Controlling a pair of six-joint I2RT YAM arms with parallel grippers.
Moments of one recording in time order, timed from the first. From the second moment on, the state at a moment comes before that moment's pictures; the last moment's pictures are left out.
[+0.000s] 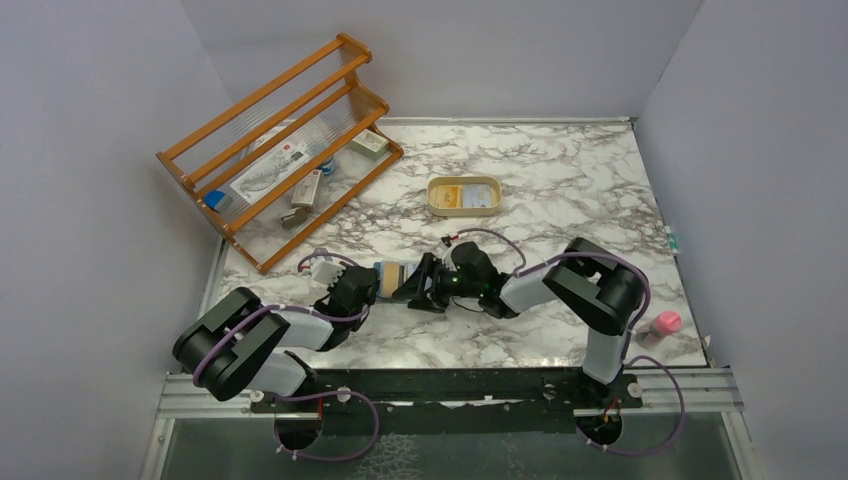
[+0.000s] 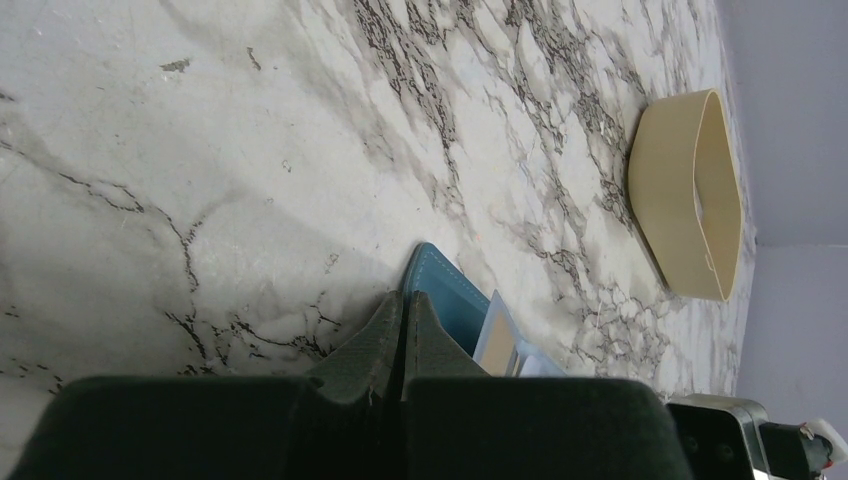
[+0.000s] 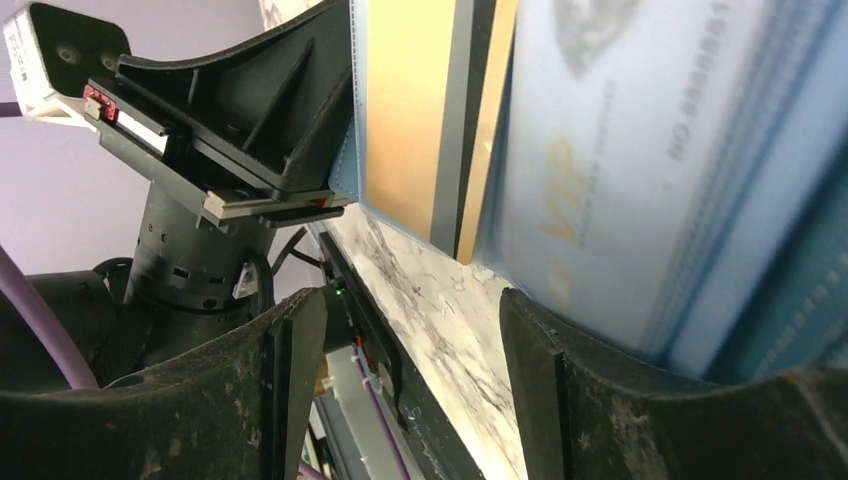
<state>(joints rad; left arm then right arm) -0.66 1.38 0.18 0.60 -0.58 -1.32 0.87 1.87 0.69 0.72 -0.38 1.23</state>
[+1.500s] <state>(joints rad) -0.66 1.43 0.20 0.65 -0.59 -1.33 0.88 1.95 0.68 0.99 -0.29 1.20</state>
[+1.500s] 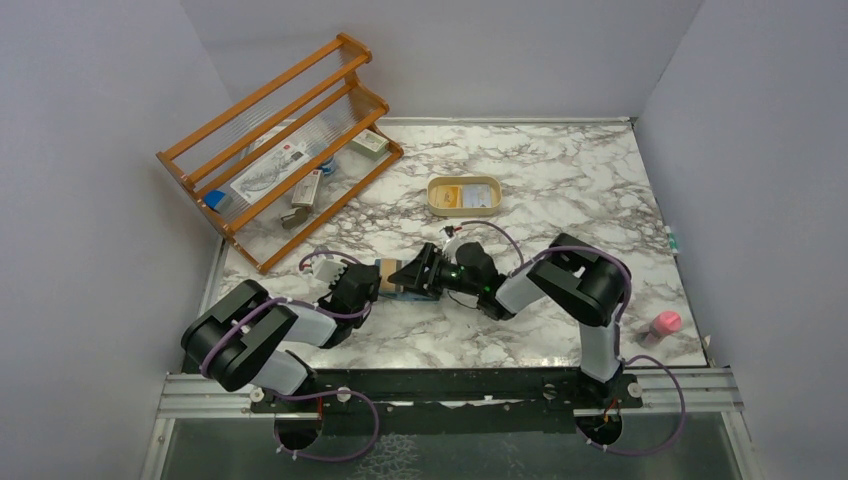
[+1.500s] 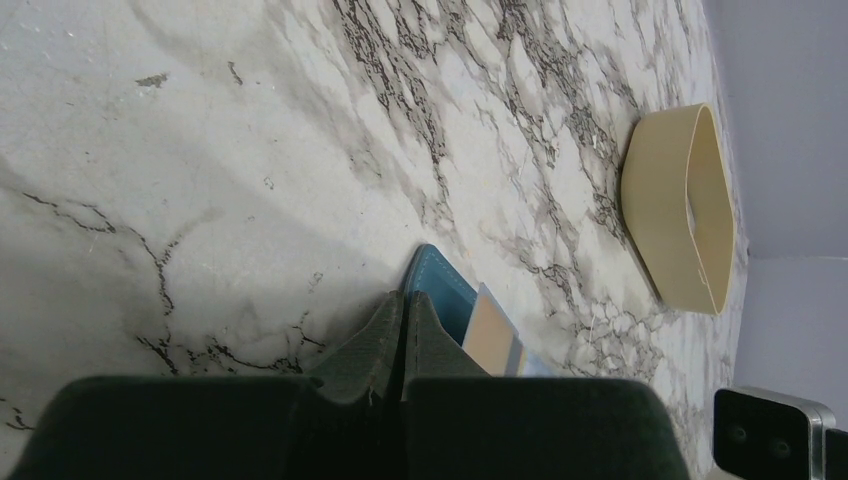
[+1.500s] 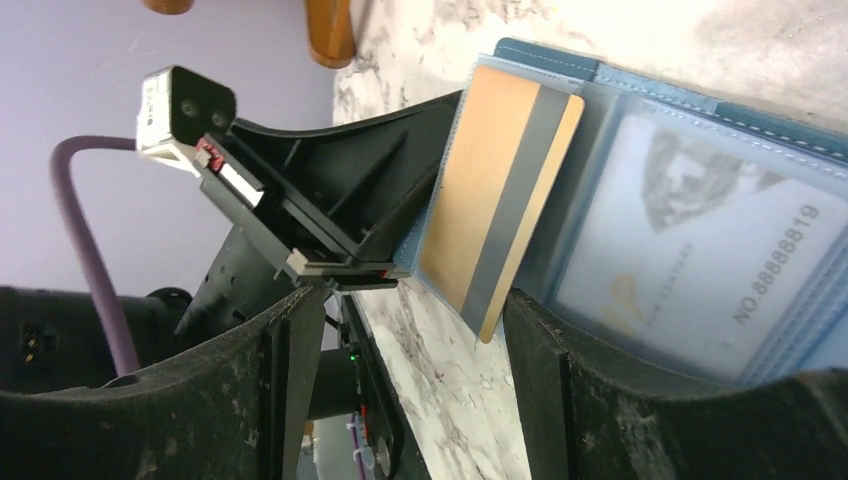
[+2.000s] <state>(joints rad) -0.66 1.44 0.20 0.65 -0.59 -1.33 0.88 2.15 0.73 1.35 -0.36 1.30</state>
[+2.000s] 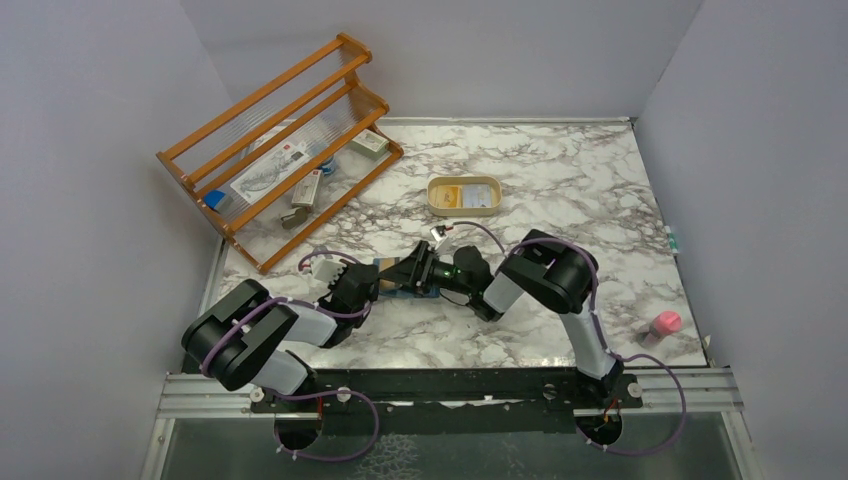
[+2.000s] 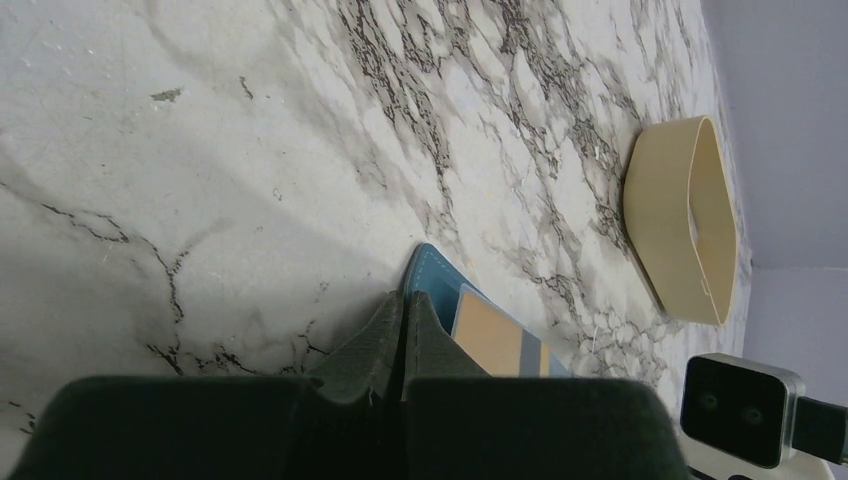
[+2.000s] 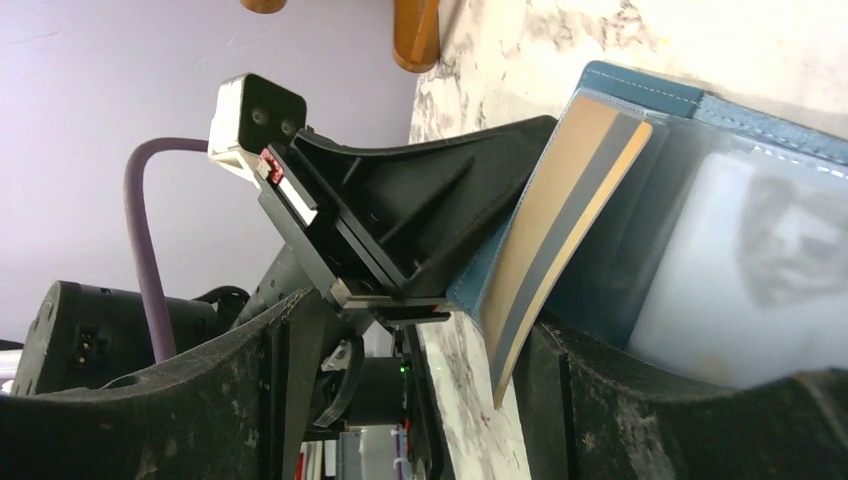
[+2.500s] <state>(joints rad) -0.66 1.43 0.20 0.63 -0.63 -1.33 0.88 2.18 0.83 1.25 -0.38 1.34</state>
